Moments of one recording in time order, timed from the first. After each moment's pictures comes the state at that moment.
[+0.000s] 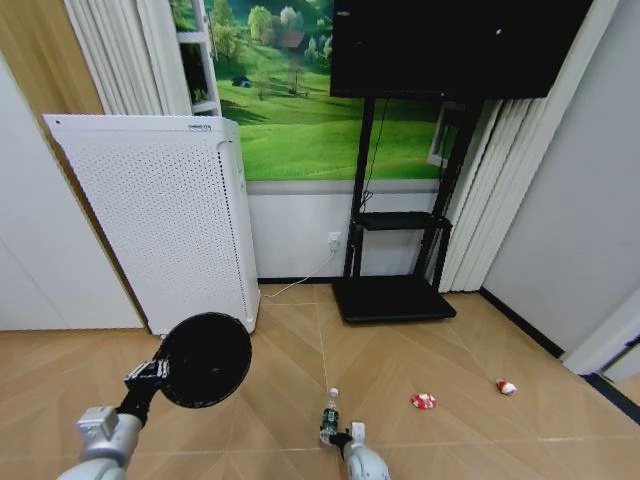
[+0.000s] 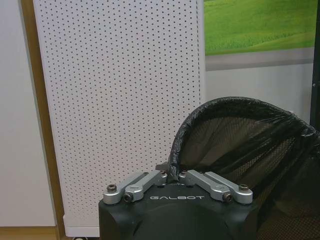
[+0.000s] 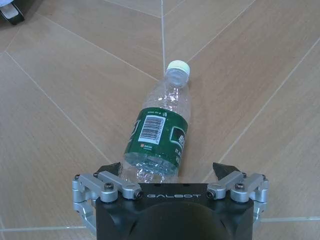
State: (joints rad) left arm 1.62 -1.34 -0.93 -2.19 -0.33 0.22 0.11; right arm -1.17 1.61 0.41 1.11 0.18 -0.33 0.00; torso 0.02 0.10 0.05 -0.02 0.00
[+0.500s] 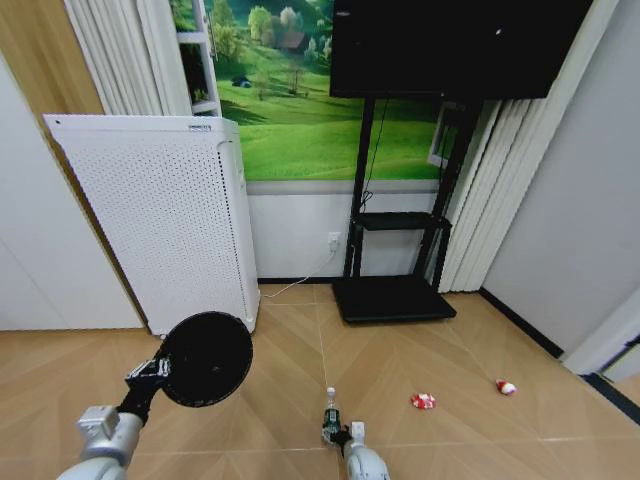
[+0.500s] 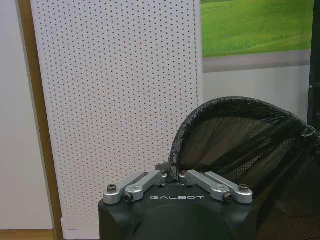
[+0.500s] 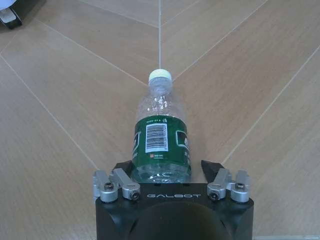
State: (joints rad) left arm 1.62 -1.34 -0.93 -2.19 -0.32 0.22 0.11; right arm -1.15 1.61 0.41 1.06 0.15 -0.28 0.00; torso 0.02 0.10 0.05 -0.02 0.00
